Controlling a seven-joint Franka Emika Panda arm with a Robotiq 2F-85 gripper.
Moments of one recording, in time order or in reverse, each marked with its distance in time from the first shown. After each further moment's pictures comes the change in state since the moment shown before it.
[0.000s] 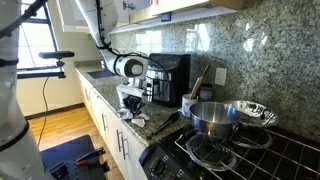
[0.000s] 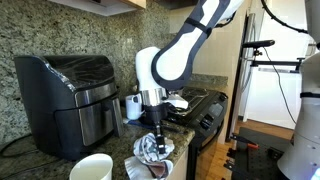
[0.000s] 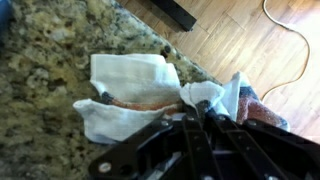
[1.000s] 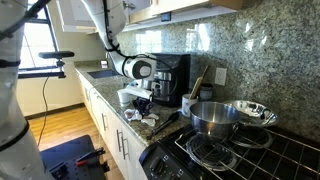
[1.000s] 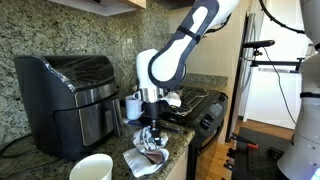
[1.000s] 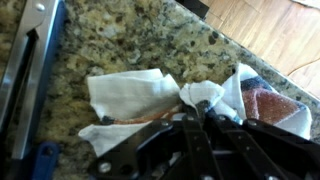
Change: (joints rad) arm 0.003 0.045 -0.087 0.055 -0.023 0.019 0.043
